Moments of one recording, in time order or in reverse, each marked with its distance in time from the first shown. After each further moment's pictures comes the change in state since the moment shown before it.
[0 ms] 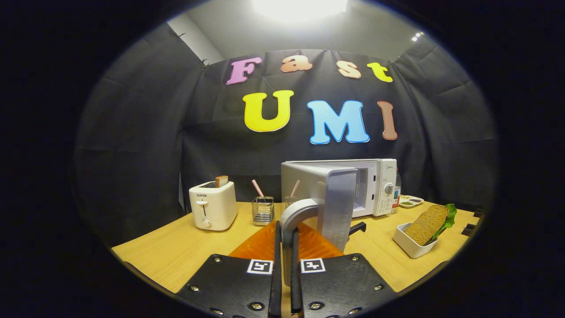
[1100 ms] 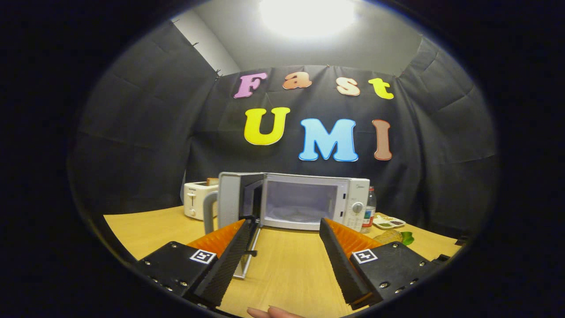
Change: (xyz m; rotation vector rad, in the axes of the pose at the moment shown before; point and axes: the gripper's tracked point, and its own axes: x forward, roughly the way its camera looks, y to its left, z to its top) arm -0.064 -0.157 0.009 -0.110 -0.111 0.041
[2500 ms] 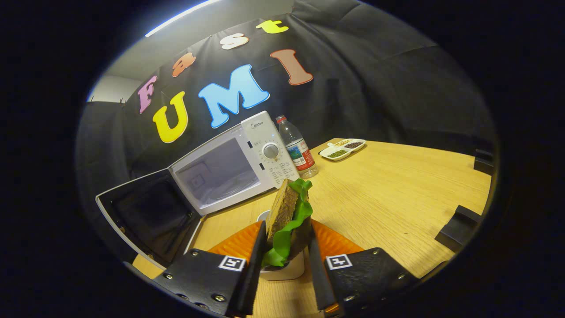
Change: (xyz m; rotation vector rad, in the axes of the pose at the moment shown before) arm 0.047 -0.181 -0.126 0.598 0.326 -0.132
